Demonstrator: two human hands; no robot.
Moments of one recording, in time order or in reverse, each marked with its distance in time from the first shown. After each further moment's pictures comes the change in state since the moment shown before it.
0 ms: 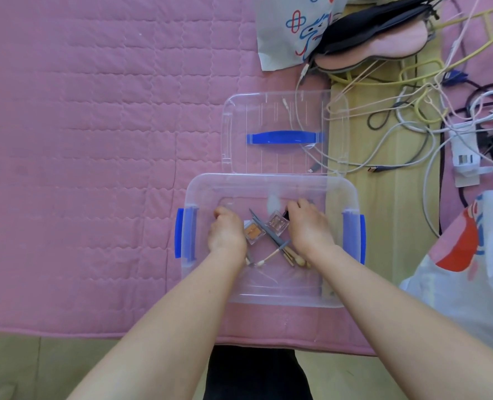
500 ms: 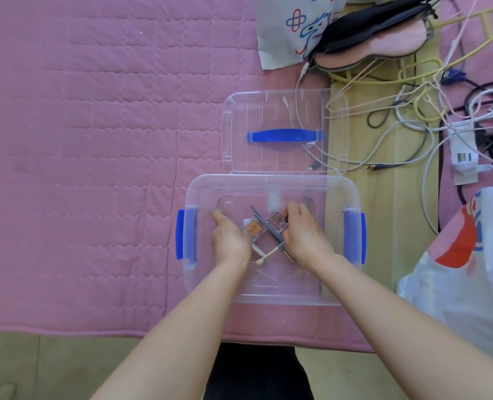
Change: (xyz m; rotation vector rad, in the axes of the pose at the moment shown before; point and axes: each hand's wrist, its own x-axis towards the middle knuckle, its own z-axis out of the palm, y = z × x) left_hand -0.025 -0.007 0.008 -0.517 0.061 -0.109; right_hand -0.023 -0.006 0.004 0.292 0.004 -0.024
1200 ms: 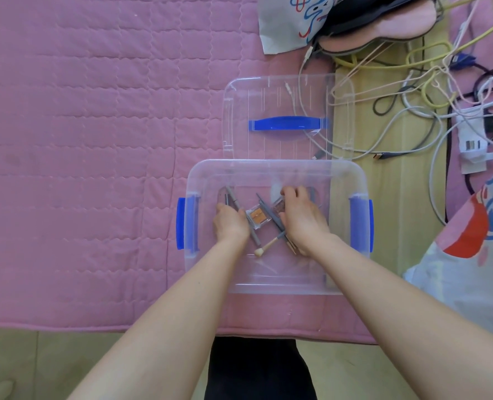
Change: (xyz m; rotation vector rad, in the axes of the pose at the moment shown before) left_hand 0.027 0.004 0.003 -0.011 -0.137 -0.105; right_hand 0.019 -0.008 0.005 -0.101 -0.028 0.057
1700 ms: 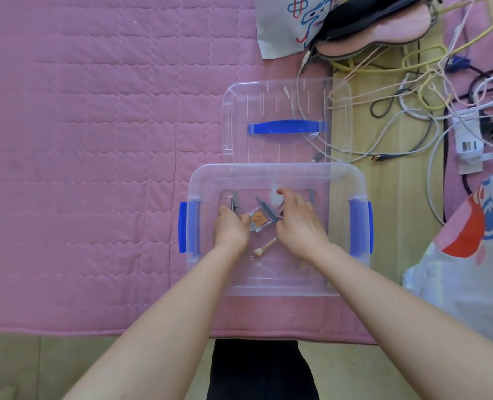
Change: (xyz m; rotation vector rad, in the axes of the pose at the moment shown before) left_hand -0.003 -0.006 -0.007 0.017 -0.055 0.090; right_hand -0.015 -0.007 0.001 0.200 0.037 -0.002
